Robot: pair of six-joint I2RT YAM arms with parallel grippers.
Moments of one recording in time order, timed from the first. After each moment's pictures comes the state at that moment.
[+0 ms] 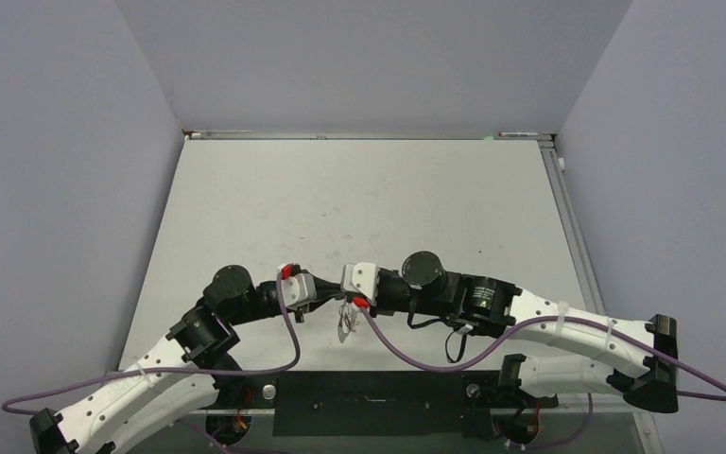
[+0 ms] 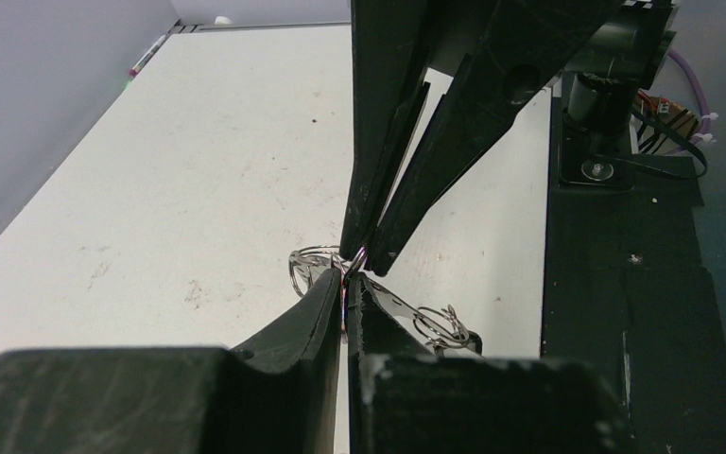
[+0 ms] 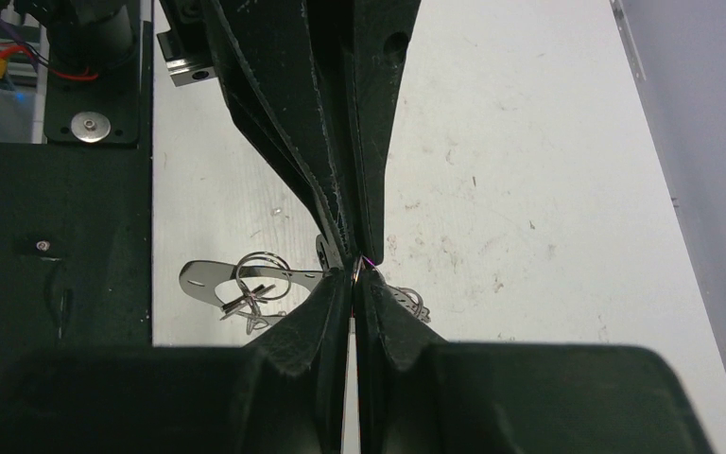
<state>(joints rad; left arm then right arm) -0.82 0.59 0.52 0.00 0.47 0.20 1.21 1.10 0.98 -0.27 -0.09 -0.41</state>
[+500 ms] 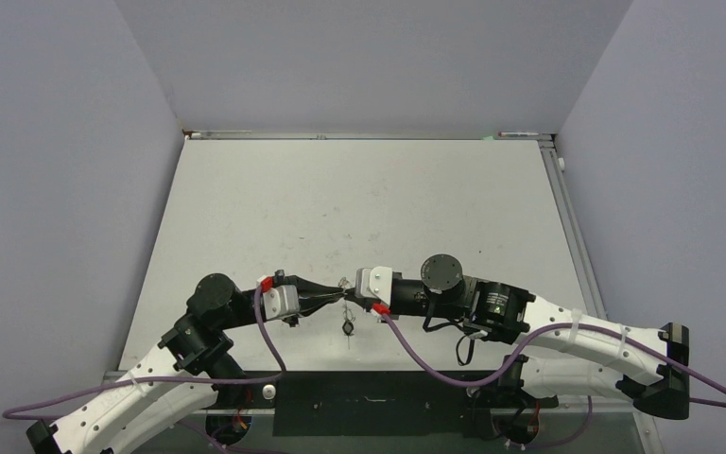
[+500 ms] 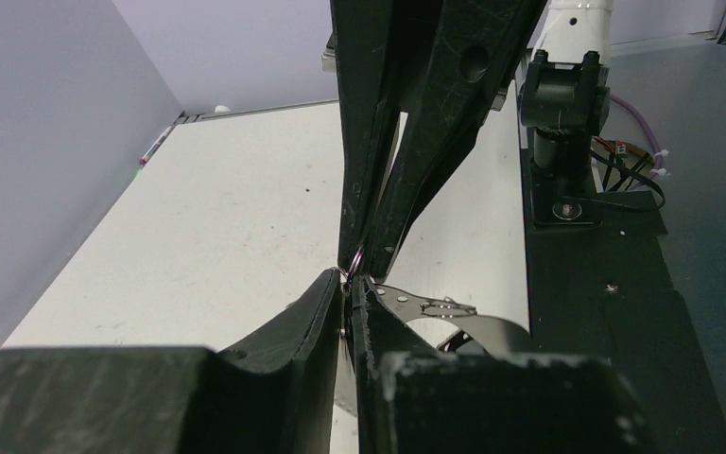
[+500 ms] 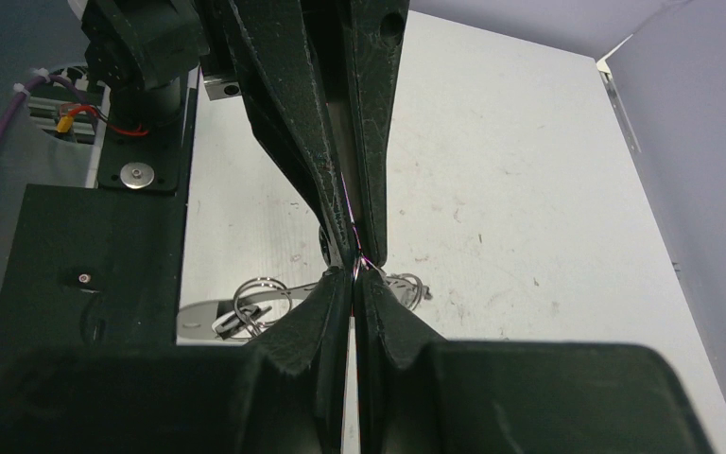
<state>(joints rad) -0.82 0.51 0.50 0.09 0.57 0.19 1.20 1.01 0.91 -0.15 -0.21 -0.39</state>
